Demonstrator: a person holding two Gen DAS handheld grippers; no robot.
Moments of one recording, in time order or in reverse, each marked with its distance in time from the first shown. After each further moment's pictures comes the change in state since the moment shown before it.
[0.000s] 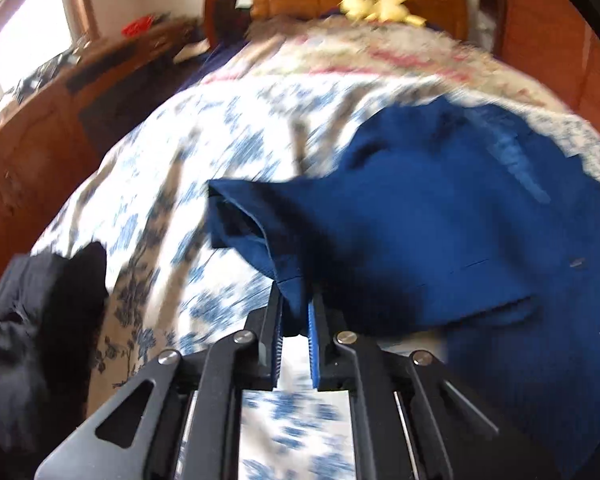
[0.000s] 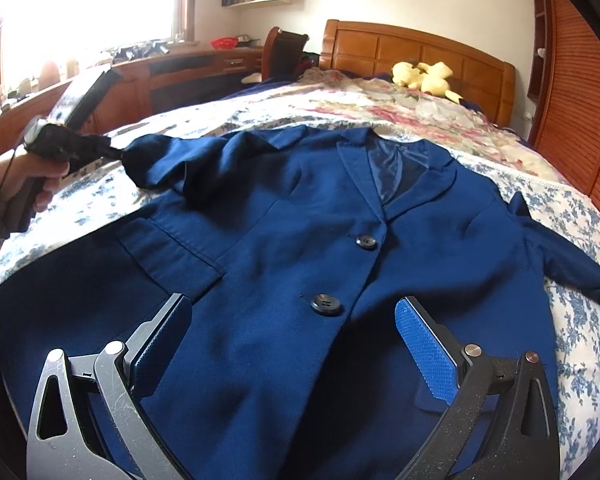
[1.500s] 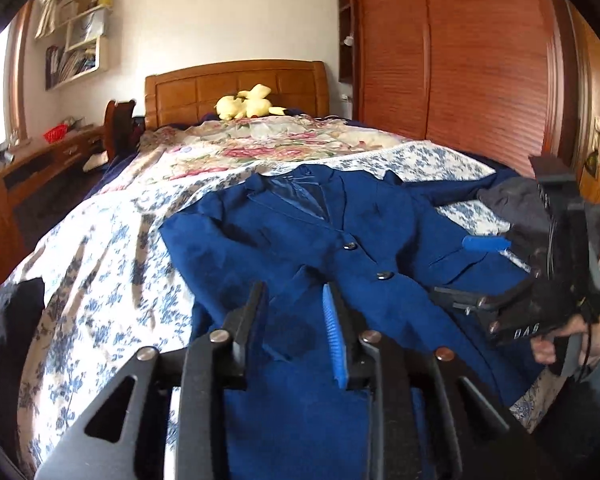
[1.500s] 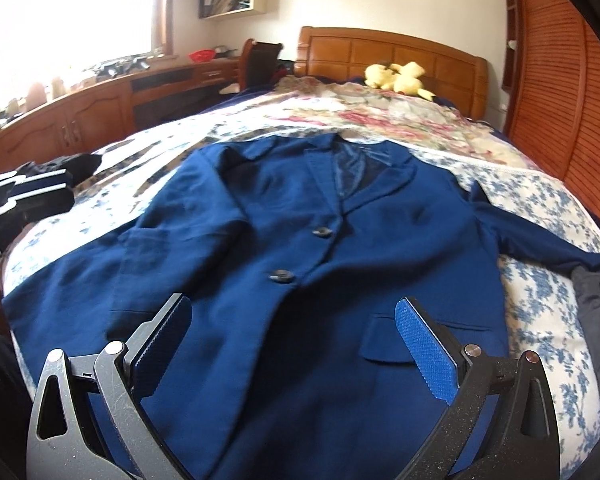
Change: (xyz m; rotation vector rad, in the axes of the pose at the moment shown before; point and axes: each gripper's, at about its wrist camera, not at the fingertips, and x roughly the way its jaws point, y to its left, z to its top) left arm -0.165 -0.109 -0.120 0.172 -0.355 -0.329; right arm -0.043 -0.004 -0.009 0.045 -0.008 -0.021
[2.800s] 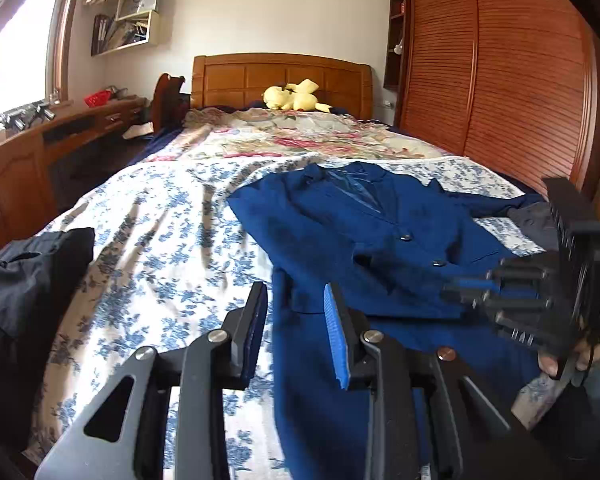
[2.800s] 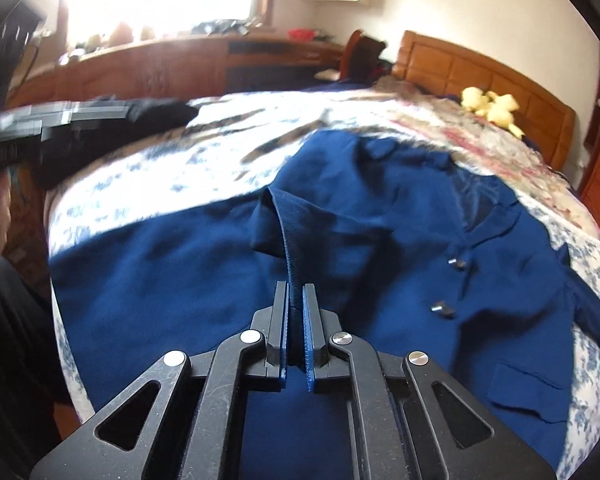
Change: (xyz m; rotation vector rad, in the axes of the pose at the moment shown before) left arm -0.037 0.069 -0.029 -0.123 0.011 0.072; right arm 0.014 0.079 0.012 -0.212 0.009 0.171
